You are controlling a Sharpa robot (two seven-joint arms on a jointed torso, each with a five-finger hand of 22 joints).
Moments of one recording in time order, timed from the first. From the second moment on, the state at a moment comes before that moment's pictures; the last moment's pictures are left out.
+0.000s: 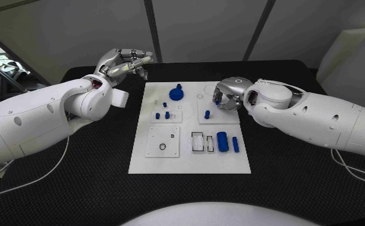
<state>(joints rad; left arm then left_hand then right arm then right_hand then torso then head) 1.14 -0.89 0.08 1.42 -0.17 -0.21 0.40 1.39 -0.16 0.46 0.06 0.08 1.01 0.19 0.15 0.07 1.06 0.12 0.25 0.08 1.17 0.03 0.91 0.41 0.19 1.14 0.13 0.52 1.02 1.15 -0.72 -0.01 1.39 -1.76 -0.13 -0.16 1.47 -0.15 0.36 0.13 0.25 1.04 0.16 0.11 0.07 1.08 0.09 0.20 0.18 1.47 0.00 1.24 1.14 0.09 1.35 0.11 1.35 1.27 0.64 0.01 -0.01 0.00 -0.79</state>
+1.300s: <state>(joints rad) 1.14 -0.89 0.08 1.41 -0.15 -0.21 0.39 1.40 -0.15 0.46 0.05 0.08 1.01 0.19 0.15 0.07 1.06 0.12 0.25 0.08 1.17 0.03 0.91 0.40 0.19 1.14 0.13 0.51 1.01 1.14 -0.81 0.00 1.53 -1.80 -0.26 -0.18 1.48 -0.11 0.49 0.03 0.21 1.13 0.14 0.13 0.08 1.19 0.07 0.19 0.14 1.46 -0.01 1.26 1.14 0.07 1.42 0.10 1.44 1.31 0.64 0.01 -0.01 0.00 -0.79</state>
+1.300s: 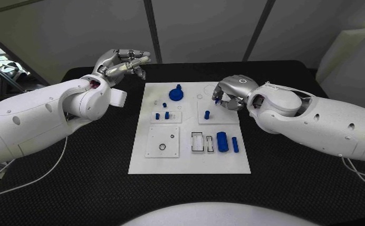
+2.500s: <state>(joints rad) 1.14 -0.85 0.06 1.40 -0.10 -0.21 0.38 1.40 -0.15 0.46 0.05 0.08 1.01 0.19 0.15 0.07 1.06 0.12 0.26 0.08 1.17 0.03 0.91 0.40 0.19 1.14 0.13 0.51 1.01 1.08 -0.59 -0.02 1.60 -1.75 -0.24 -0.15 1.45 -0.11 0.50 0.03 0.20 1.13 0.14 0.12 0.08 1.19 0.07 0.18 0.13 1.46 -0.01 1.26 1.14 0.05 1.43 0.10 1.44 1.31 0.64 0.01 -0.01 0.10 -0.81</state>
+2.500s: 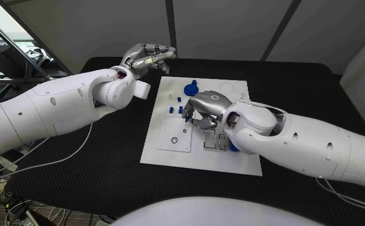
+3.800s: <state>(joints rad) 1.14 -0.84 0.06 1.40 -0.11 -0.20 0.37 1.40 -0.15 0.46 0.04 0.08 1.01 0.19 0.15 0.07 1.06 0.12 0.26 0.08 1.17 0.03 0.91 0.40 0.19 1.14 0.13 0.51 1.01 1.04 -0.55 -0.03 1.56 -1.78 -0.17 -0.15 1.44 -0.10 0.50 0.03 0.20 1.13 0.14 0.12 0.08 1.19 0.07 0.18 0.13 1.46 -0.01 1.27 1.14 0.05 1.43 0.10 1.45 1.31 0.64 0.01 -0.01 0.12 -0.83</state>
